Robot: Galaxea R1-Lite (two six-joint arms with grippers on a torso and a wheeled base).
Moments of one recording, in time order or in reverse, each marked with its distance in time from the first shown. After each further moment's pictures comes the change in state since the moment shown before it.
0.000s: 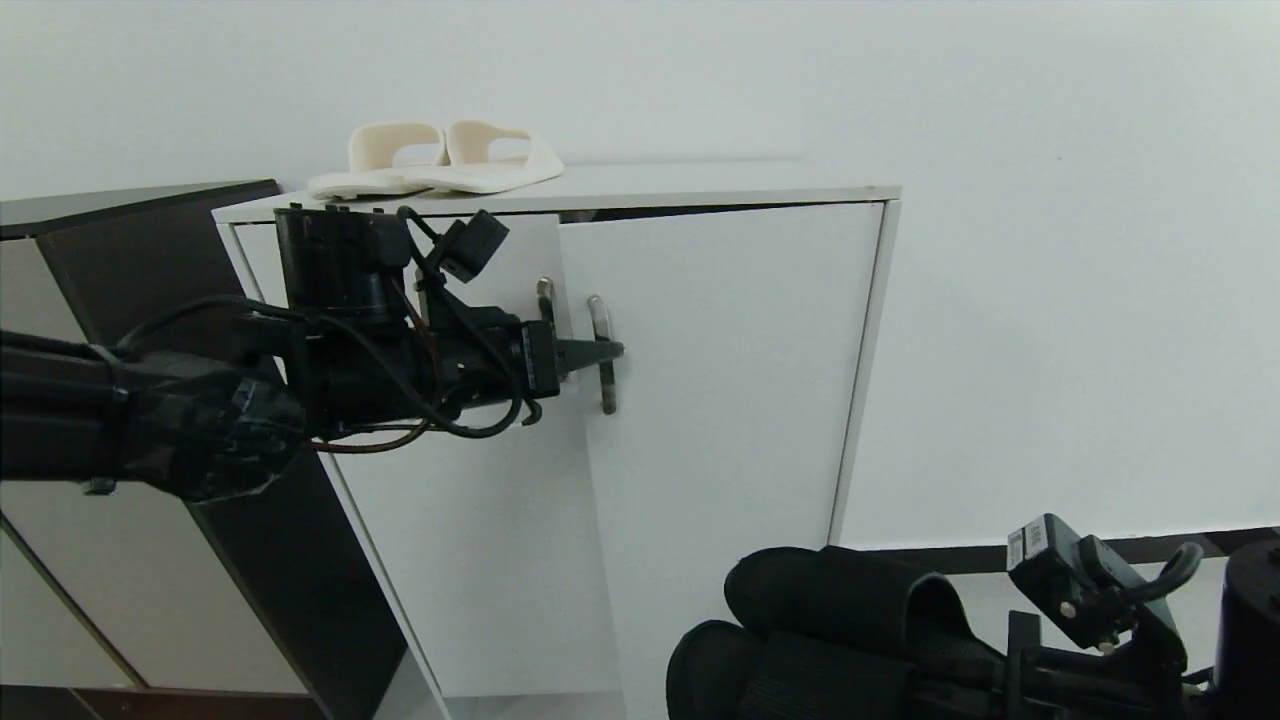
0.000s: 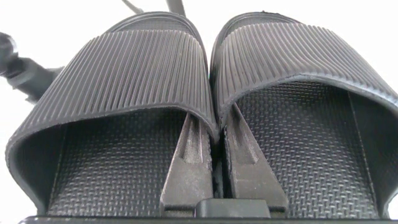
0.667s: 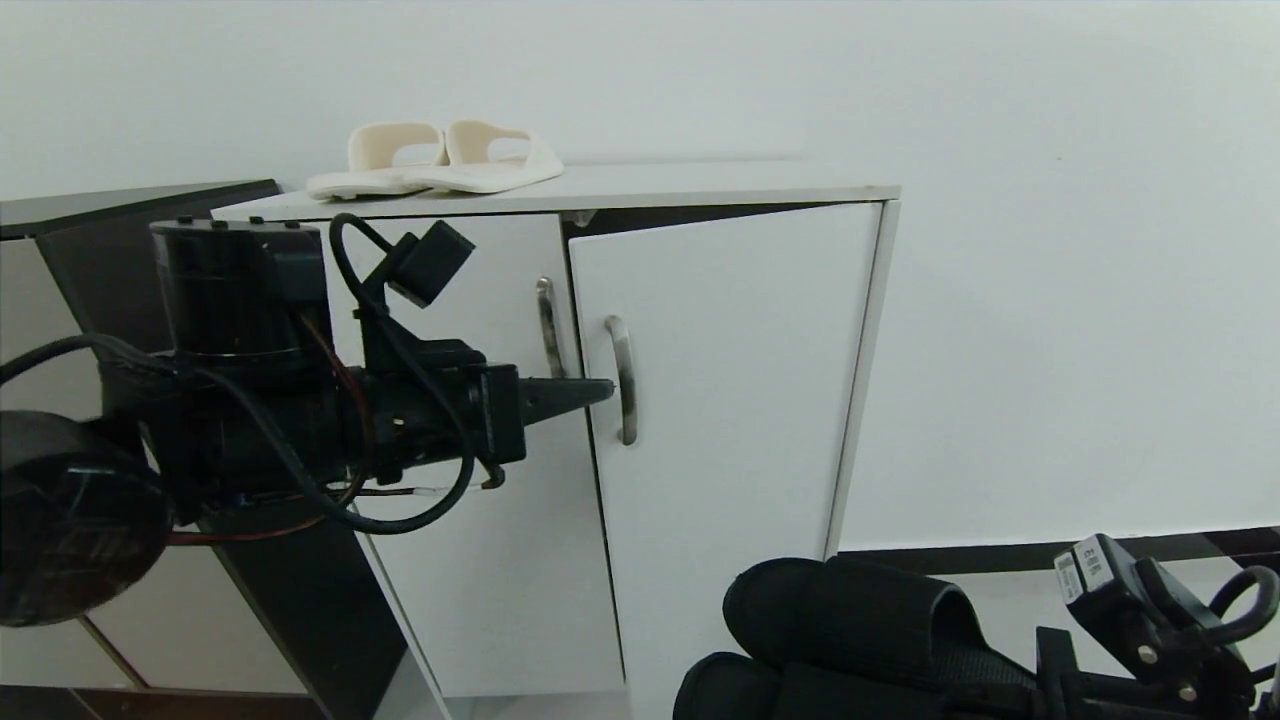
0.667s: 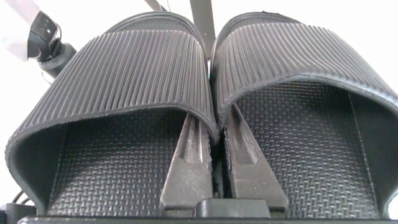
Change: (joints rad) left arm -0.053 -0.200 0.188 -0.001 0.007 0.005; right arm -0.002 -0.067 0.037 0.000 0.064 -0.039
